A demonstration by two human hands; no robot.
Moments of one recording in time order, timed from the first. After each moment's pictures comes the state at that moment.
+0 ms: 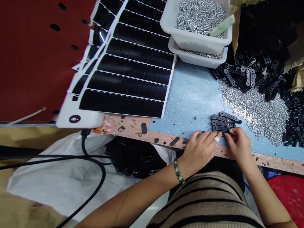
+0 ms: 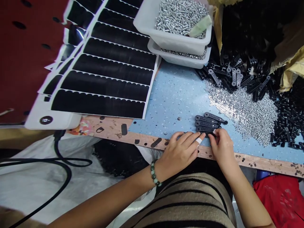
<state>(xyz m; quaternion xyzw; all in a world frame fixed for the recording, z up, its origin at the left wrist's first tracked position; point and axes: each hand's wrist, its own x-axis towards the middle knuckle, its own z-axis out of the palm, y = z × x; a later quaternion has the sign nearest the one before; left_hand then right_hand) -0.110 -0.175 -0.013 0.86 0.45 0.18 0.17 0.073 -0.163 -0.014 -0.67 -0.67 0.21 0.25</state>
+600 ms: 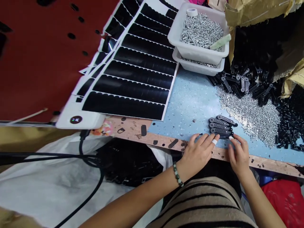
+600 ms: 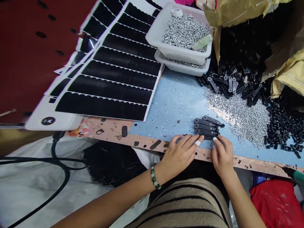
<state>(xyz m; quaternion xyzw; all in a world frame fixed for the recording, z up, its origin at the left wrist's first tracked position) -0.108 -0.181 -0.021 0.86 0.47 0.16 0.11 0.094 -0.193 -0.031 -0.55 -0.78 0.04 0.29</state>
